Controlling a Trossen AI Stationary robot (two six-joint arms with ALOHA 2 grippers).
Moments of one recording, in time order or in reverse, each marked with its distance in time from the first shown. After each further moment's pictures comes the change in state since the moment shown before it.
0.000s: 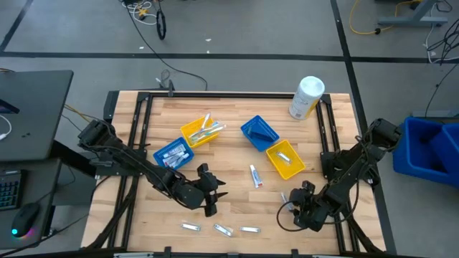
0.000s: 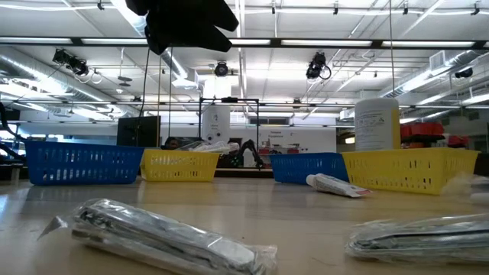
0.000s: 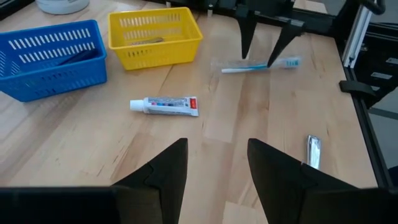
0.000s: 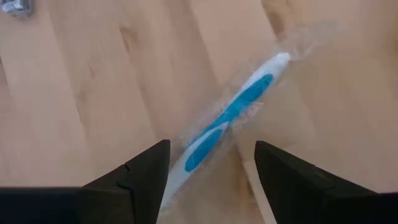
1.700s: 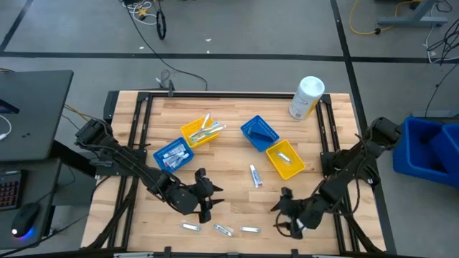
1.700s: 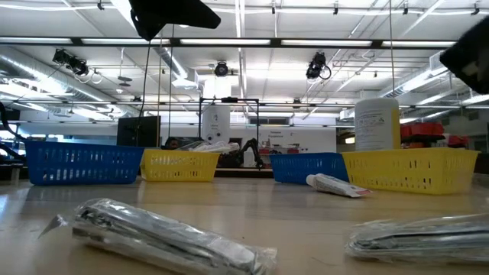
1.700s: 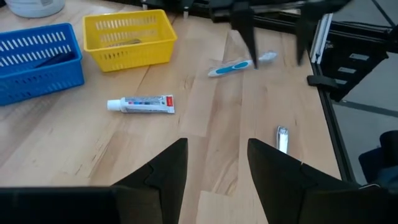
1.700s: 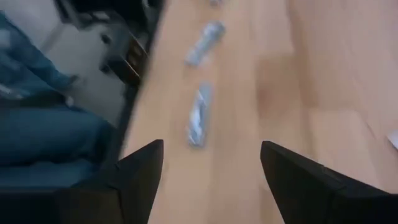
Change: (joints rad) left arm -0.056 -0.032 0.001 -0.008 0.015 0.001; right arm -0.096 -0.018 0.027 0.517 0.044 -0.598
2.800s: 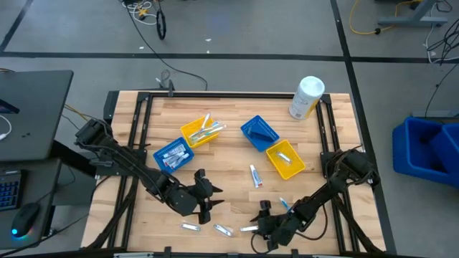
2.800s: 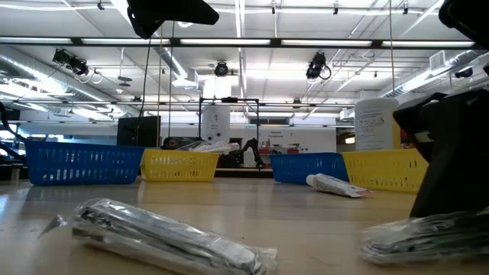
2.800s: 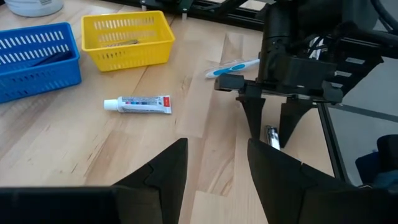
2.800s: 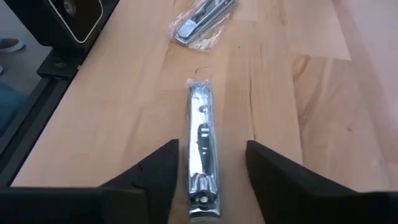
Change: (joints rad) left arm -0.012 0.000 -0.001 0.008 -0.012 -0.019; right arm -0.042 0.522 0.212 0.242 0.081 -0.221
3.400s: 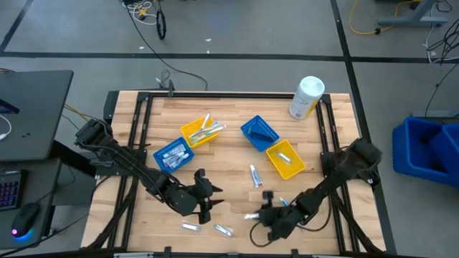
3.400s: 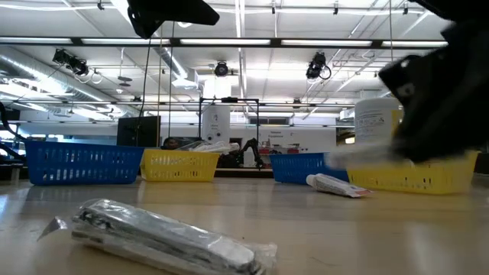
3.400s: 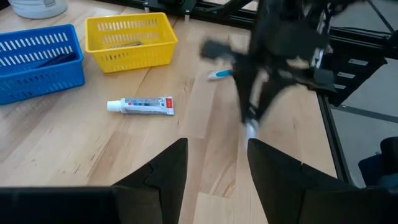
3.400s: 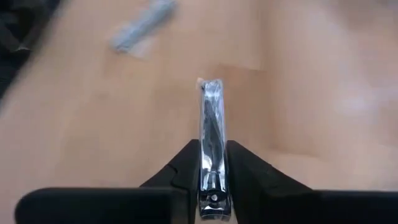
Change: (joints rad) left arm 0.001 0.000 0.000 0.000 -0.010 0.001; right arm -0.051 -0.175 -0.005 -0.248 0.043 -0.044
